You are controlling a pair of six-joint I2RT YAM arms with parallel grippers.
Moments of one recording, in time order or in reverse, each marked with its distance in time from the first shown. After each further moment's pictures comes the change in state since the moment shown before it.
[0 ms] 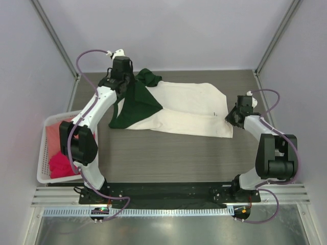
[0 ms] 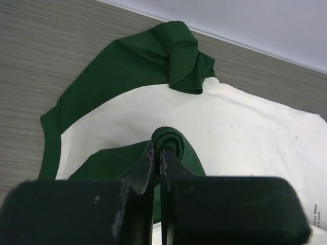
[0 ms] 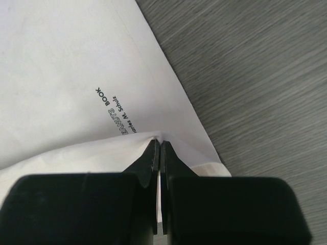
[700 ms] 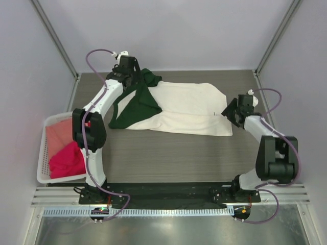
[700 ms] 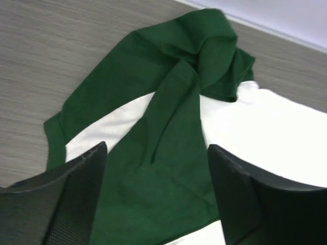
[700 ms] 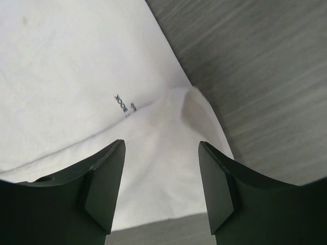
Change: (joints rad) left arm 0.018 0.238 0.197 -0.085 -0.047 0.007; right arm 0.000 0.051 0.061 0.034 -0.020 0.024
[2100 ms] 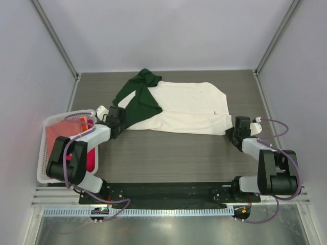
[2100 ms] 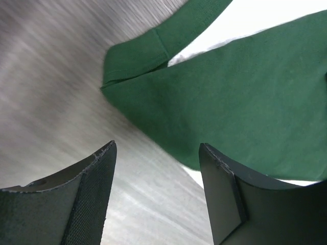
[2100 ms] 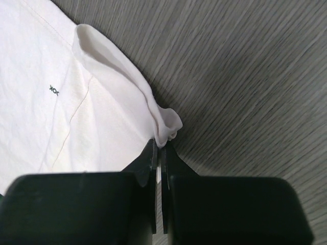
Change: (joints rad) left arm 0.037 -0.521 -1.085 0.271 -0.091 -0.568; right arm 0.014 -0.214 -0.456 0.246 0.137 0.437
